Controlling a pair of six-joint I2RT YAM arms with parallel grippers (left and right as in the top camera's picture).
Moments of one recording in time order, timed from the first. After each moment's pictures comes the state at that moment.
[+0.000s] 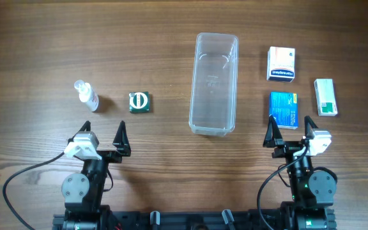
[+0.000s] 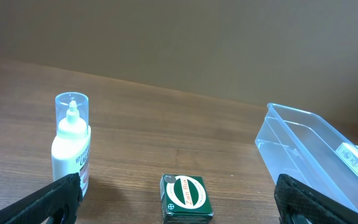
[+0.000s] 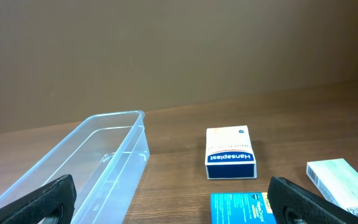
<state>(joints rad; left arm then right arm) -0.02 0.01 0.01 -0.07 0.08 -0.24 -0.01 0.02 0.01 0.00 -0.05 0.18</state>
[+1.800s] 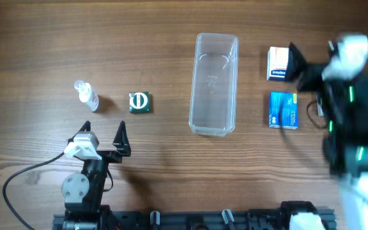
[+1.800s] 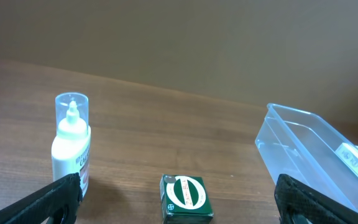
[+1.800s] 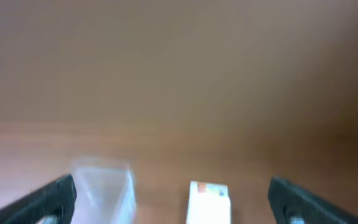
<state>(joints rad) -0.02 0.01 0.01 -0.07 0.08 -0.24 -0.01 1.01 1.07 -0.34 -0.04 -0.01</state>
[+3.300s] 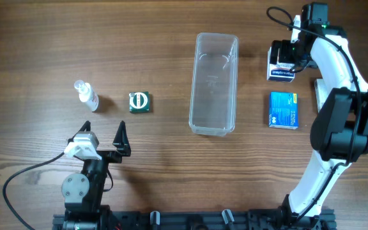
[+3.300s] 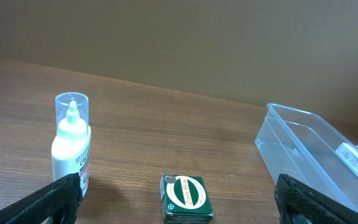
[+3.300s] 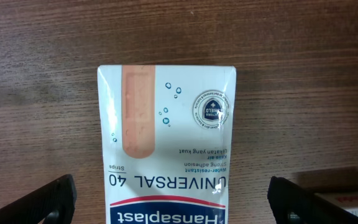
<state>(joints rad) -0.02 0.01 0.01 -0.07 0.08 -0.24 -0.10 2.13 1.72 -0.83 0.02 -0.01</state>
